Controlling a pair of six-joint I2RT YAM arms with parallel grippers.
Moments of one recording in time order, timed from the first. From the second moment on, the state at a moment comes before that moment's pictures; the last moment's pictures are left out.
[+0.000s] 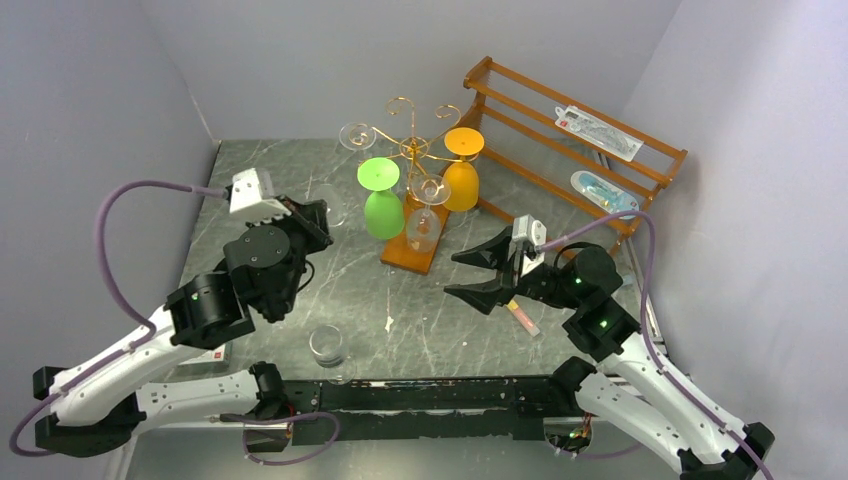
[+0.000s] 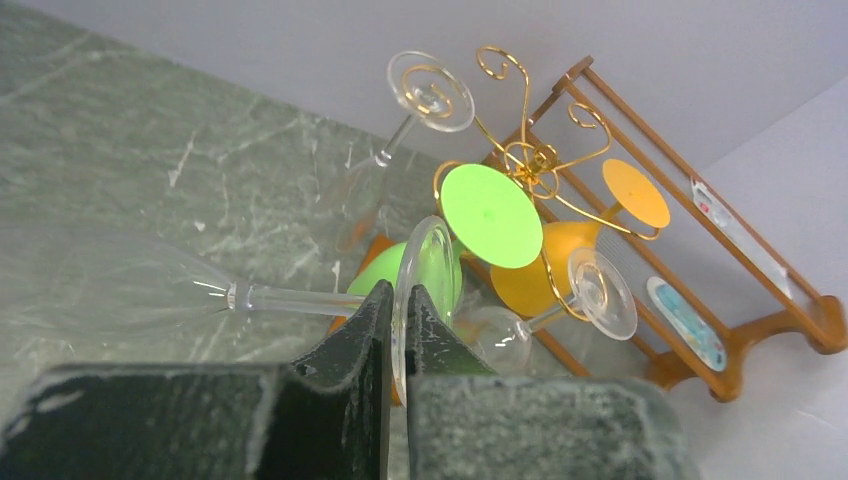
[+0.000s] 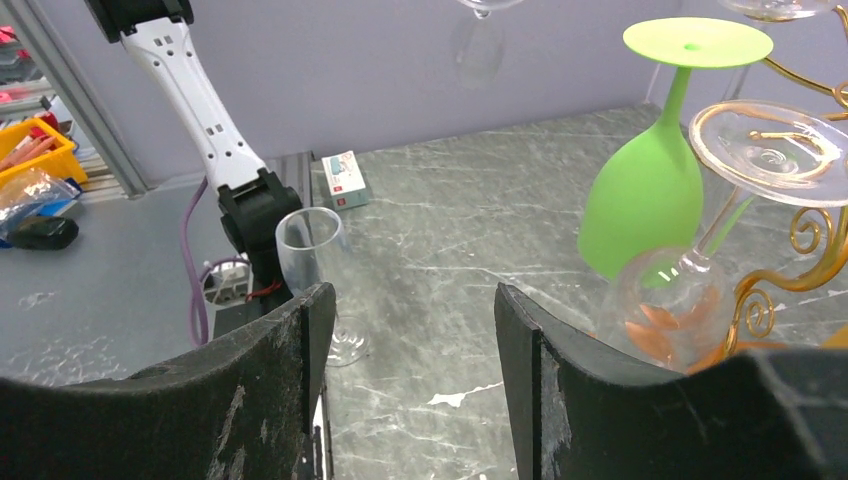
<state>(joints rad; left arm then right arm) -1.12 0.84 1.20 -0.51 -1.04 -0.68 0.66 0.65 0.65 0.15 -0.66 0.13</state>
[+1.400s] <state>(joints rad) -0.22 1.72 1.82 -0.15 0.38 -0.71 0.66 0.65 0.55 0.11 -0.42 0.55</state>
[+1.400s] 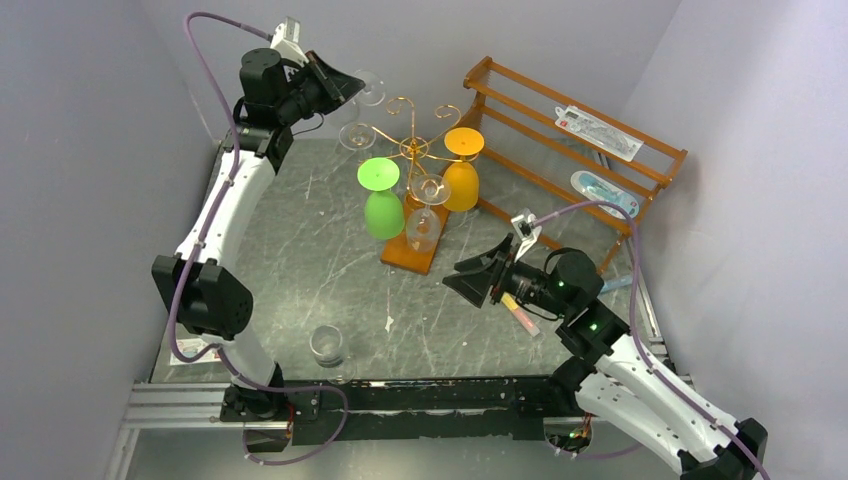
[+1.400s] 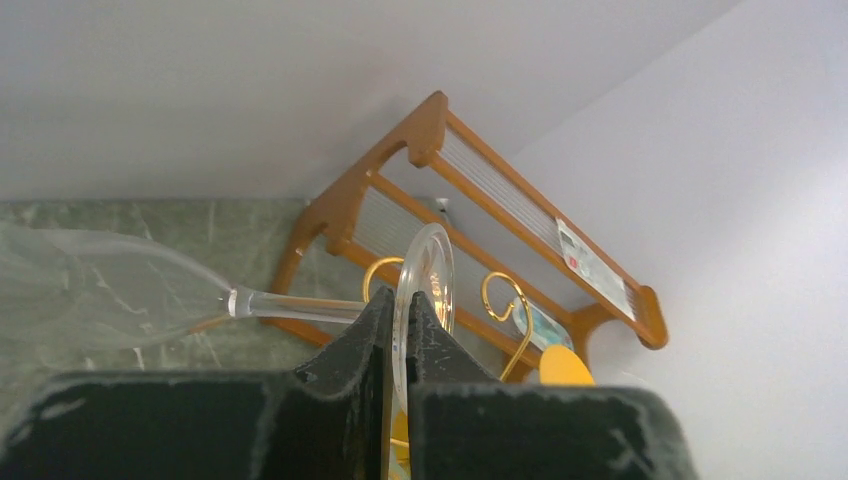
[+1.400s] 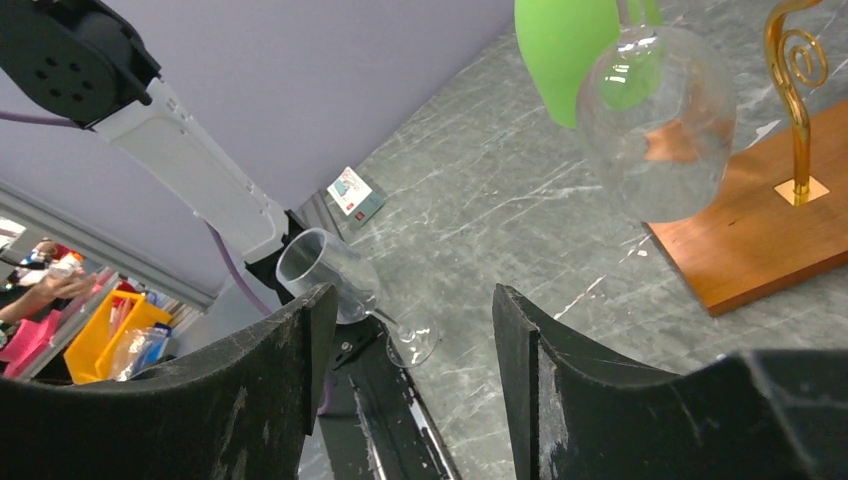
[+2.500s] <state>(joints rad) -0.28 1.74 1.84 -0.12 0.60 -0.95 0.66 0.61 0.54 0.07 -0.39 0.54</state>
